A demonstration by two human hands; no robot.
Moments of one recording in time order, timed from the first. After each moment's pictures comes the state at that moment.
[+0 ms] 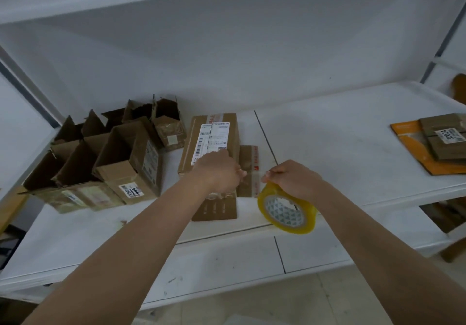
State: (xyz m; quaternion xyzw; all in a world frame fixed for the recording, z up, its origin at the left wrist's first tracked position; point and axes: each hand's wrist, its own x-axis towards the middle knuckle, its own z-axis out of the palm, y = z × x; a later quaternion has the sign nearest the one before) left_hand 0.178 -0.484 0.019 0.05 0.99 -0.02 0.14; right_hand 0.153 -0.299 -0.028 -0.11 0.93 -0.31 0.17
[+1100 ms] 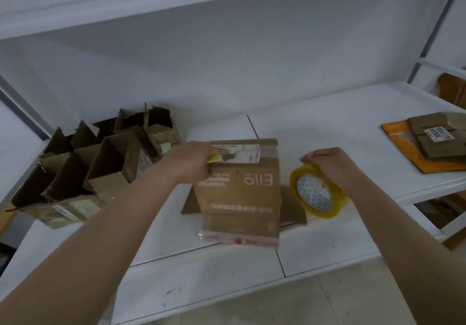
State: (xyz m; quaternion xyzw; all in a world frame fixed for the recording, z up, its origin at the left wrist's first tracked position) left_hand 0.164 -0.529 0.048 0.10 0.99 -0.01 0.11; right_hand 0.136 -0.233 -0.015 0.06 0.87 -0.48 0.07
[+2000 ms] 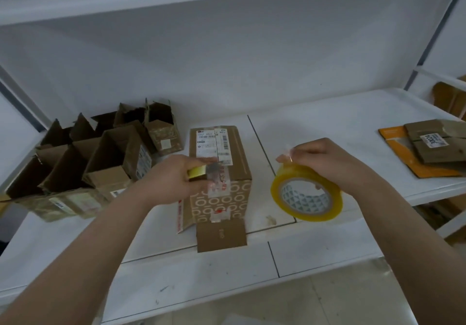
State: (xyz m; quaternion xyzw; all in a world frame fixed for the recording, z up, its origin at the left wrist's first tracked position) left_hand 0.212 -0.563 0.030 0.12 0.96 0.25 0.05; right_hand 0.173 -0.254 0.042 -0.12 0.84 -0.51 0.13
